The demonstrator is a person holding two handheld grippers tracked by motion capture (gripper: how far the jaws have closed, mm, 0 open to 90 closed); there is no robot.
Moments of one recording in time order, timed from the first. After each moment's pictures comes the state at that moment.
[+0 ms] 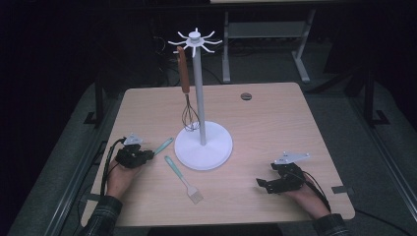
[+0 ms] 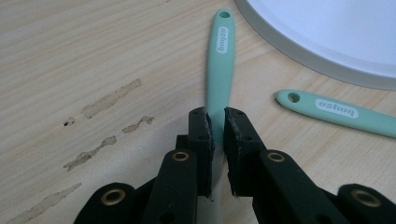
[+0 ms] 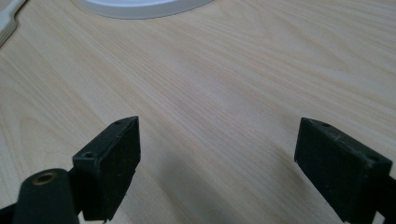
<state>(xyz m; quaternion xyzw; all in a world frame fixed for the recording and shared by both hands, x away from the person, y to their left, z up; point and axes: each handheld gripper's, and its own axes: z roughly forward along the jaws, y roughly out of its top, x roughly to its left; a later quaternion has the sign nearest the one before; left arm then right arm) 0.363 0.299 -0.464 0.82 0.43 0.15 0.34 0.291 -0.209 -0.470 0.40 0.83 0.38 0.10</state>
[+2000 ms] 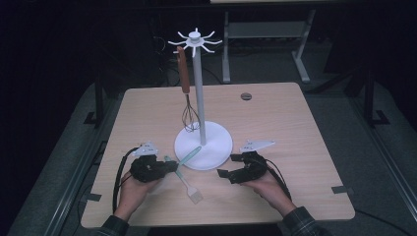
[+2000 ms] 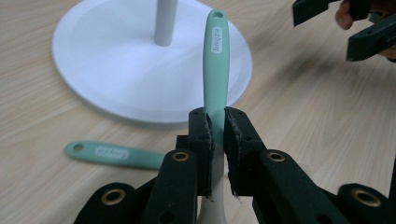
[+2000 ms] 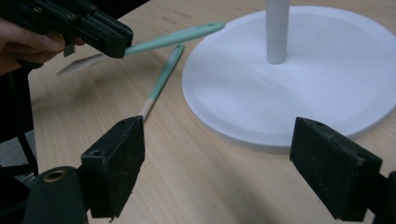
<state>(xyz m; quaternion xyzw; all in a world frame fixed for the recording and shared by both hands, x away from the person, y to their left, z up) 0.303 0.226 -0.419 0.82 0.36 0.06 0.44 0.311 -0.108 -0.434 0.35 0.81 0.48 0.02</state>
